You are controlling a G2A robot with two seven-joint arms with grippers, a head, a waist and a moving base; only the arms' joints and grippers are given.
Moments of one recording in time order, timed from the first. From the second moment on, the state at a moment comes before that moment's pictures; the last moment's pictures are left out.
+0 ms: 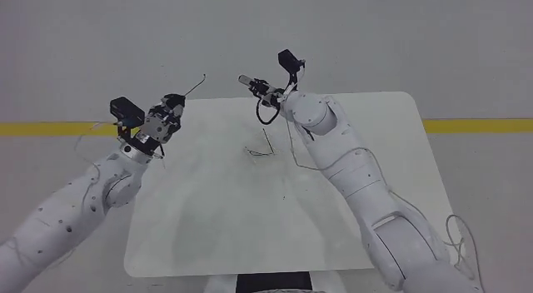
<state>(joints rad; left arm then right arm) 1.11 -0.60 -0.71 -1.49 0.71 -0.19 0.68 -0.81 -1.63 1.09 -0.96 -0.36 0.15 0.52</state>
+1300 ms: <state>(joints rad) 1.34 -0.56 -0.96 -1.72 -0.12 -0.34 0.19 -0.86 -1.60 1.20 -0.83 0.03 -0.30 0.71</state>
